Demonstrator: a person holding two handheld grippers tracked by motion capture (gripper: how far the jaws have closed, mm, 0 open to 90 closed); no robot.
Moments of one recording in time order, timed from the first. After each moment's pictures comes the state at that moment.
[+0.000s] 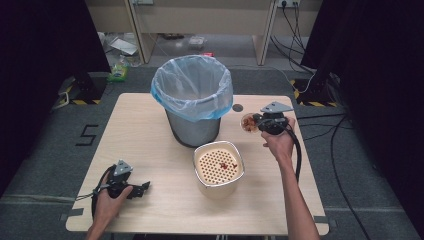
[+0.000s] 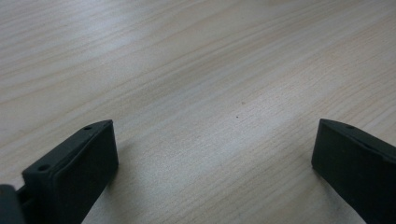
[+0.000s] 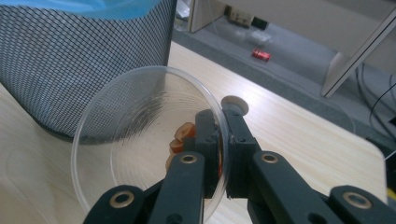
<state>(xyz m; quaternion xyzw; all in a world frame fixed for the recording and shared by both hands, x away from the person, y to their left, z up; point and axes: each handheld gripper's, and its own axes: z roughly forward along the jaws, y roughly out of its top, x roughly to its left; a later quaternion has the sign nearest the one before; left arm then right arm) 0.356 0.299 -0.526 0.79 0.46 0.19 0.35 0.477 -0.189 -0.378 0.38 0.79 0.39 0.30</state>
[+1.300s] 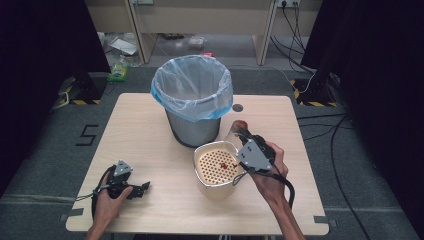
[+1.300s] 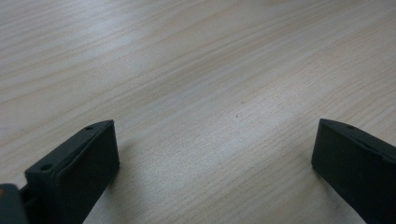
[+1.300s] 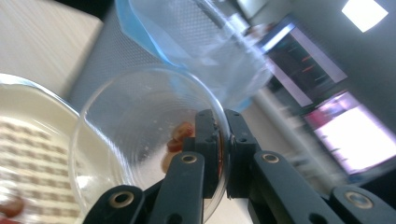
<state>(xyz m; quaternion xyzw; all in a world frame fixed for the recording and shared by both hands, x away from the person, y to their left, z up) 0.355 0.299 -0.526 0.79 0.46 0.19 0.35 0.351 -0.126 -0.359 0.14 0.75 0.35 0.54</state>
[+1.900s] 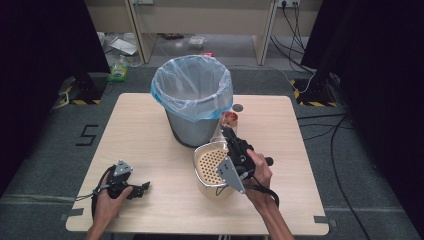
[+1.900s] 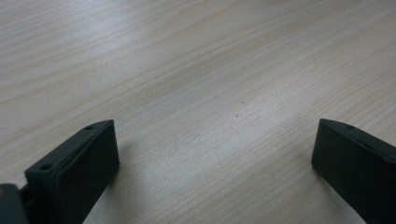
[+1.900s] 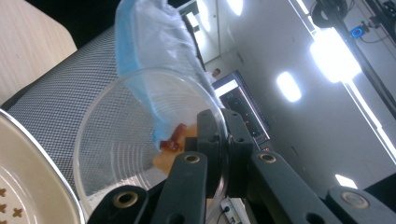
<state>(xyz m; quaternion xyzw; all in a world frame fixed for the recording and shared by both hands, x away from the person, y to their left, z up) 0.355 0.299 -0.526 0.79 0.46 0.19 0.35 0.337 -0.085 -0.376 0.02 0.68 0.31 0.66</state>
